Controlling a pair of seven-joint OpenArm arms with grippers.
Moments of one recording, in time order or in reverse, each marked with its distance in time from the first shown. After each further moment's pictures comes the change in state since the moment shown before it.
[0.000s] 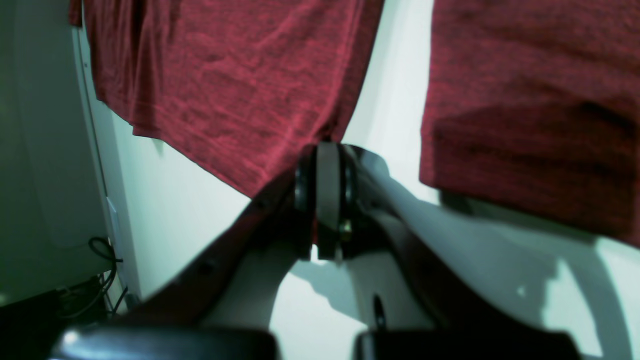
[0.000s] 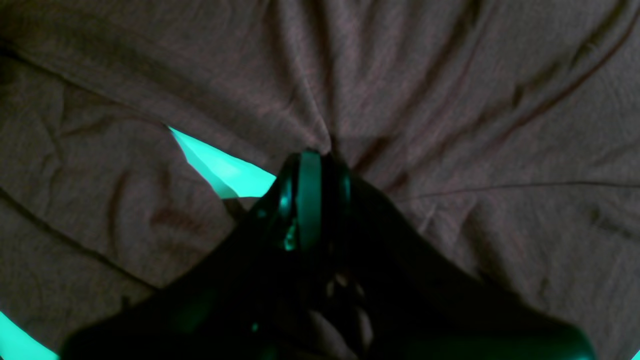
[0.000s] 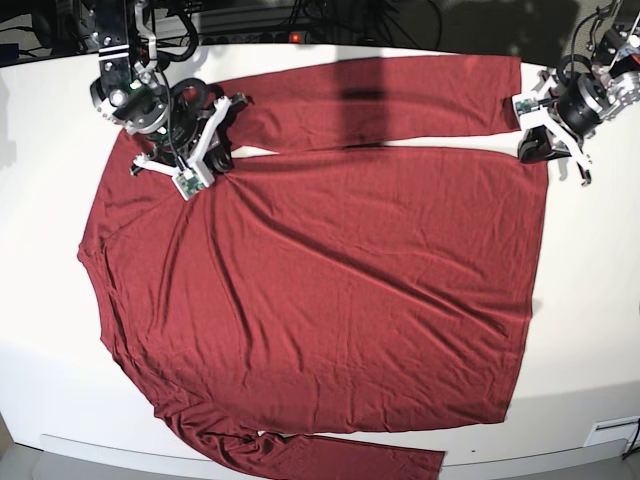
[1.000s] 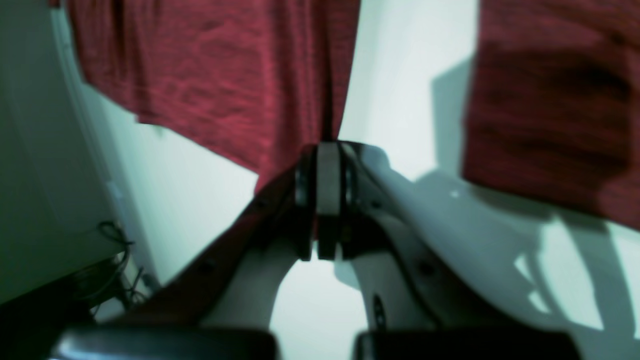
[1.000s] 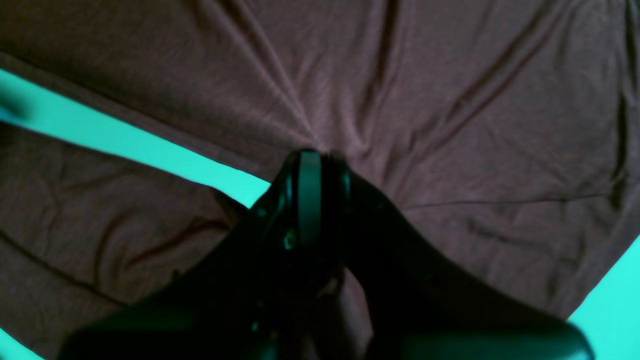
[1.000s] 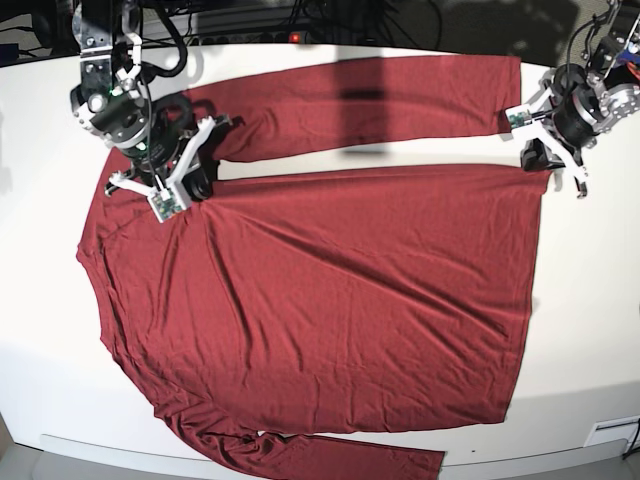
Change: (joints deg) left arm -1.7 0.0 0.3 5.5 0.4 1.9 8.4; right arm 0.4 0.6 3.4 8.3 2.7 -2.3 -3.9
